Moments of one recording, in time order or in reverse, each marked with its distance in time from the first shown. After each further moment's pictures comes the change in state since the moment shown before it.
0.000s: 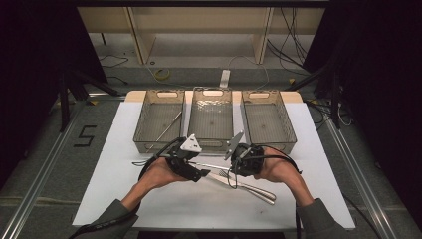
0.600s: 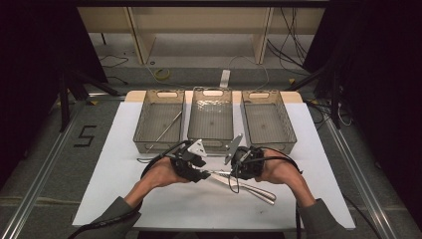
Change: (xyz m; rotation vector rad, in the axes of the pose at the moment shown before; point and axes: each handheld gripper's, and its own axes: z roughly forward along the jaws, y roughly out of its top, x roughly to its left) left arm -0.002 0.000 0.011 0.102 -0.094 0.050; right arm 0.006 0.000 -0.003 0.019 0.033 -0.069
